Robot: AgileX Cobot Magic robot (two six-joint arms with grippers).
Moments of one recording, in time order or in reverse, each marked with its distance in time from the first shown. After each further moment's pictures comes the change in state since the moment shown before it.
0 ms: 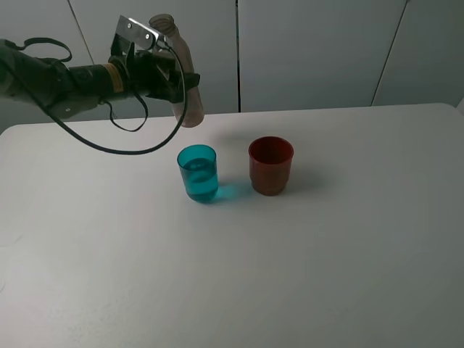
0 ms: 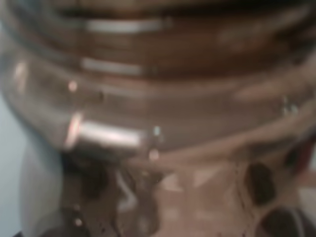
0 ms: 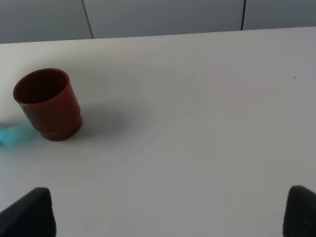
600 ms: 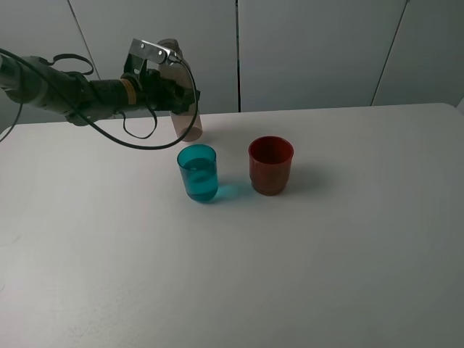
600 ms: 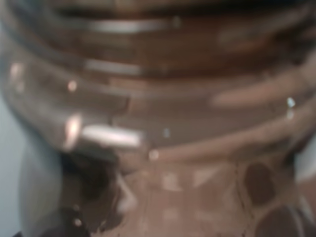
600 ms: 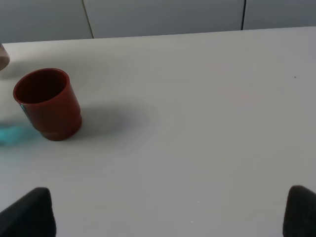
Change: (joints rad) left arm 0.000 0.133 -0.114 -0.004 0.112 -0.096; right arm 0.000 0.000 0.000 0.000 0.000 0.000
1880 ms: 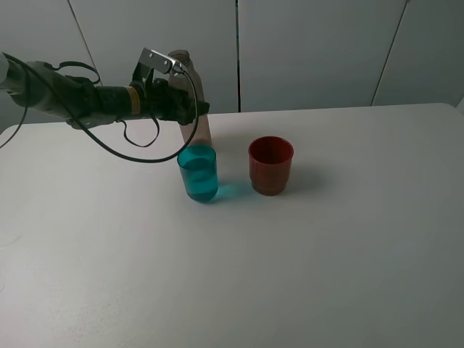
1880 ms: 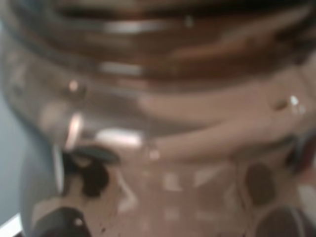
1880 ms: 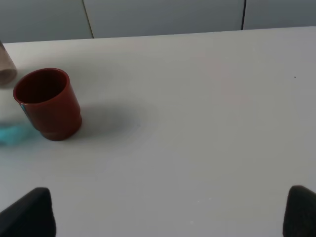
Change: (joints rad) left arm 0.000 0.024 -0.002 0.214 -0.071 -0.145; right arm 0.000 0.000 0.000 0.000 0.000 0.000
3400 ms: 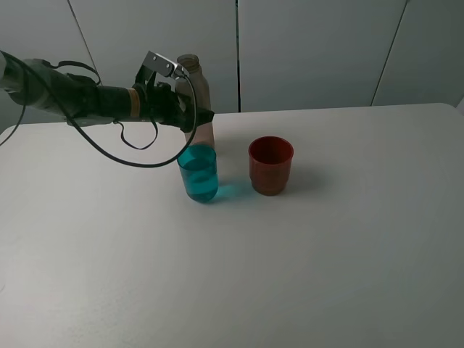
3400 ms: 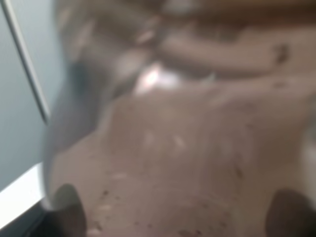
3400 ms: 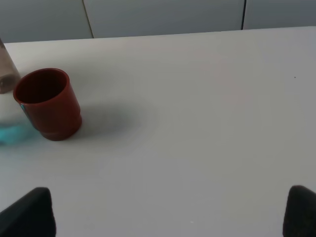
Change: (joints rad) left arm 0.000 -0.023 0.000 0.203 -0.007 -0.152; right arm 0.000 0.000 0.000 0.000 0.000 0.000
